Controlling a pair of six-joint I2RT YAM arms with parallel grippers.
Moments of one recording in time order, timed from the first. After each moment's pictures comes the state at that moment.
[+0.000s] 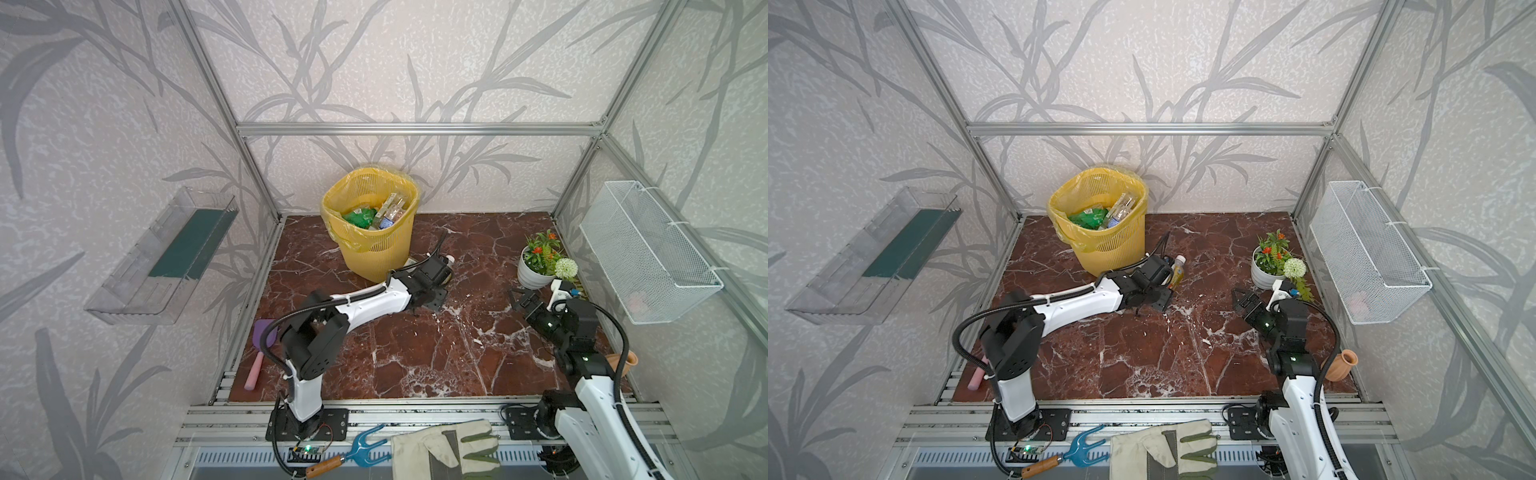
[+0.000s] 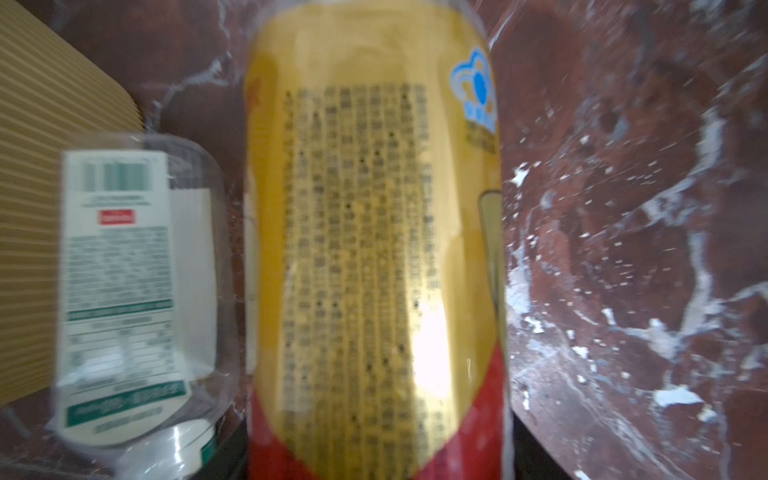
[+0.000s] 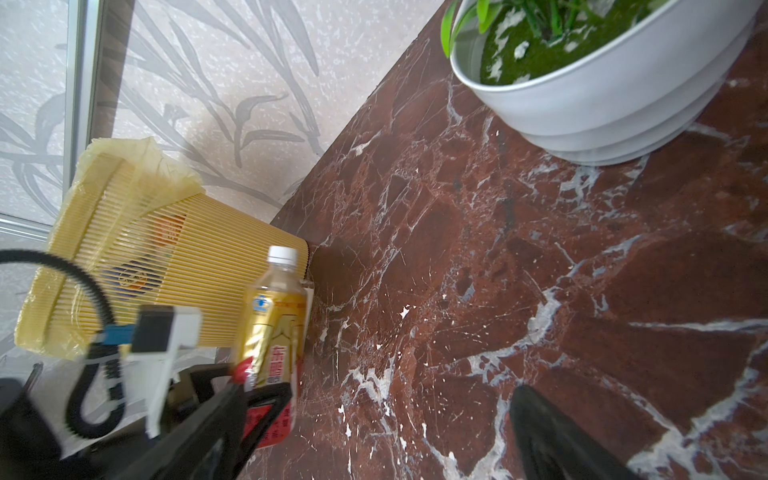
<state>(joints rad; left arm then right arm) -0.84 1.81 1.33 -0.45 -0.17 -0.25 -0.08 0.65 0.35 -0.12 -0.39 0.76</state>
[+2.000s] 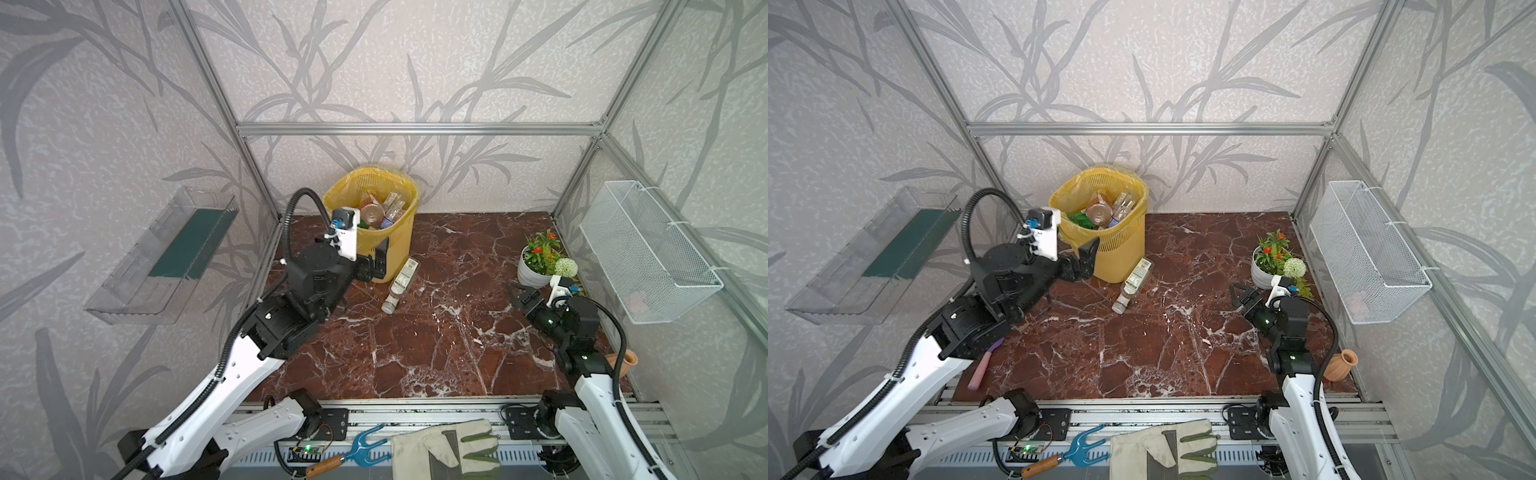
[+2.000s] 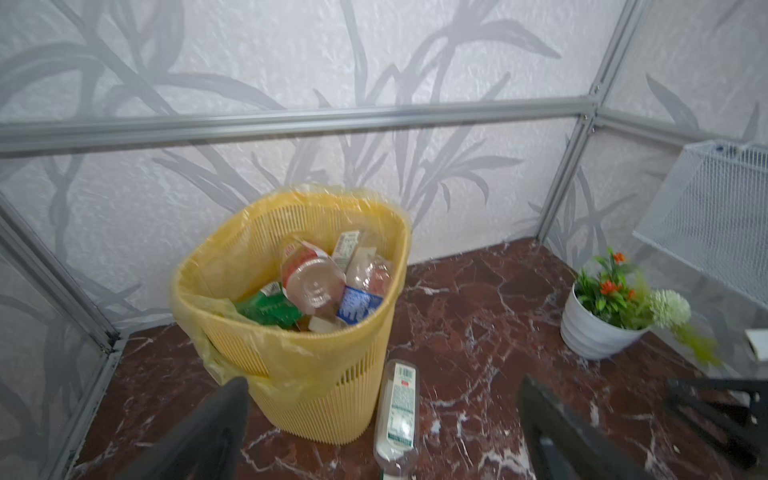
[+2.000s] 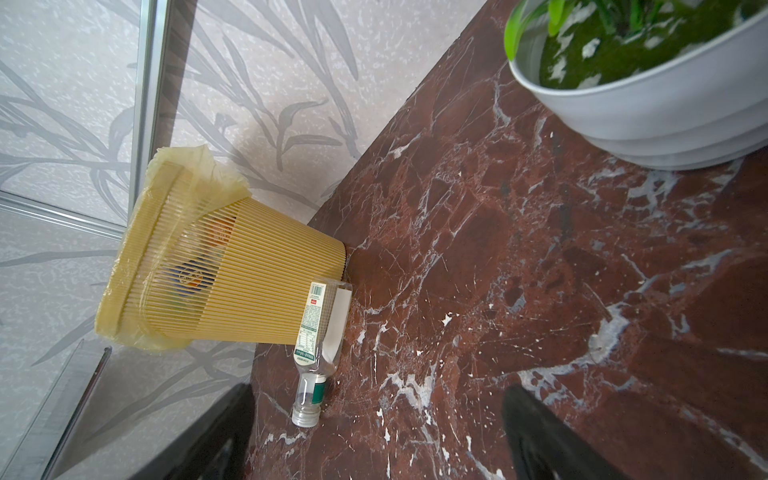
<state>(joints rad) -0.75 0.97 1.21 -0.46 -0.41 -0.10 -0.07 0.67 0.35 -0.03 -0.46 0.83</state>
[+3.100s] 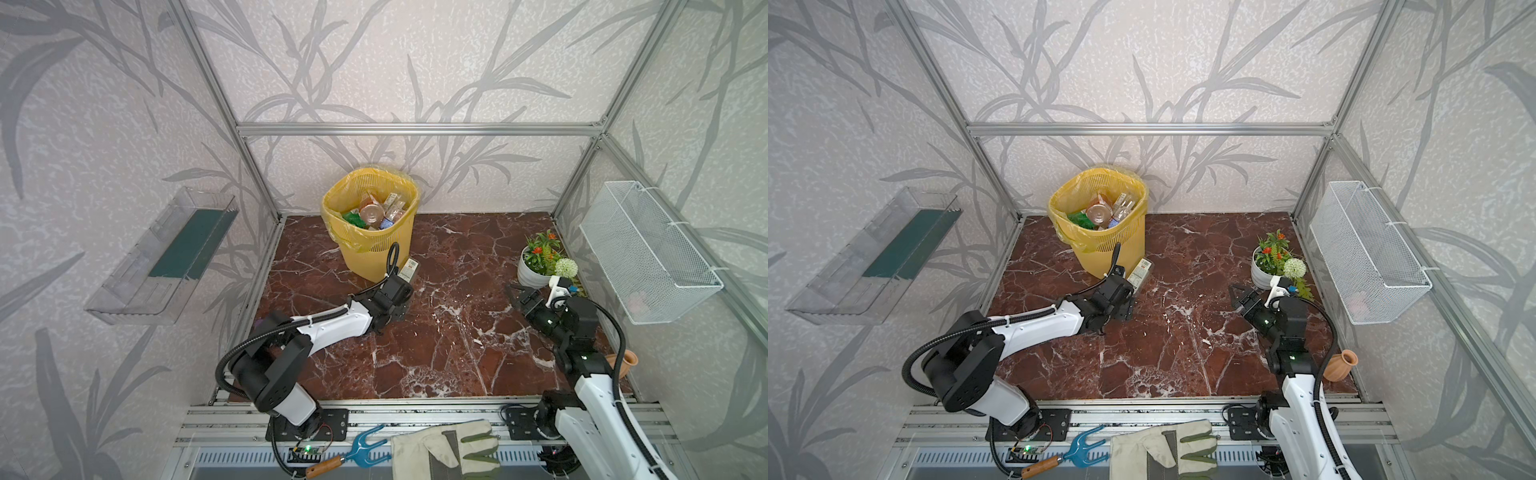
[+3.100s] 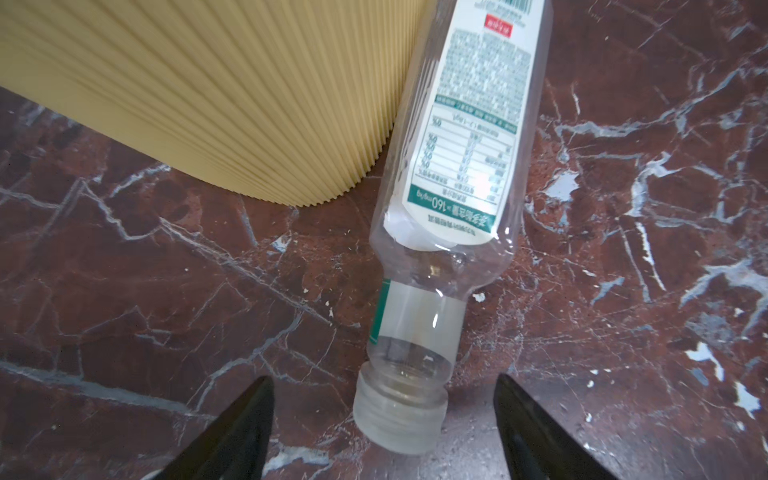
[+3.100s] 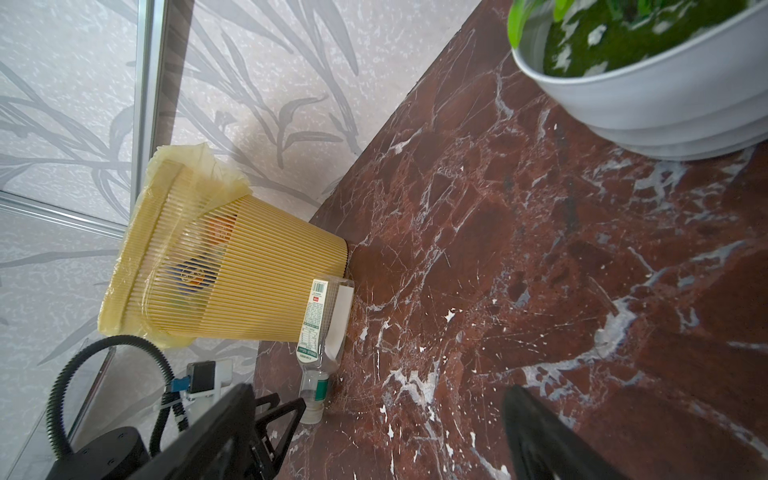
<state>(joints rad) -0.71 1.59 0.86 -0.26 -0.40 -0.38 -0.06 0.67 0.35 -0.03 -0.45 0.85</state>
